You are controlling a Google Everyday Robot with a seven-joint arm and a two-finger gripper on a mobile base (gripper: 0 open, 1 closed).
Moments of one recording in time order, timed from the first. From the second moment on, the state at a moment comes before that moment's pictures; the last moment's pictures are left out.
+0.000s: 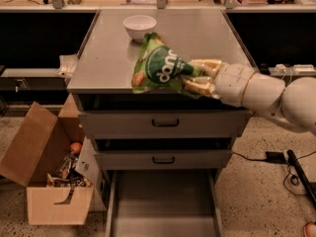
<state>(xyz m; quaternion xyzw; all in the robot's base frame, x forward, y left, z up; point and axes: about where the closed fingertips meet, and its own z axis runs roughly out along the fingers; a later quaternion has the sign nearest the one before) 0.597 -0.112 0.902 -0.47 0.57 0.11 0.67</state>
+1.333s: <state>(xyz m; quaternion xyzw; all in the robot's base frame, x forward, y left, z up) 0.694 -0.133 0.935 -0.38 0.63 0.11 0.67</state>
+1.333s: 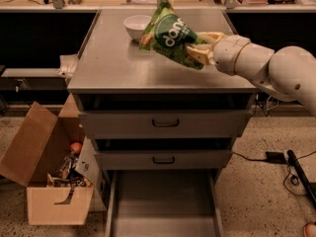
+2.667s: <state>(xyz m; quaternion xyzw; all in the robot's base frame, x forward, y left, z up) 0.825 -0.121 0.961 -0.27 0.72 0.08 0.63</state>
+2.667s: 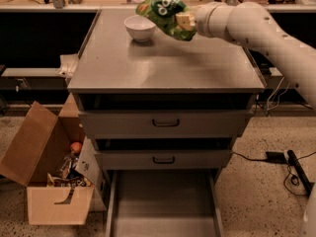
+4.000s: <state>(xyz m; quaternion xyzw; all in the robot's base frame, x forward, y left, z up) 0.870 -0.191 0.907 -0.19 0.79 0.04 0.57</state>
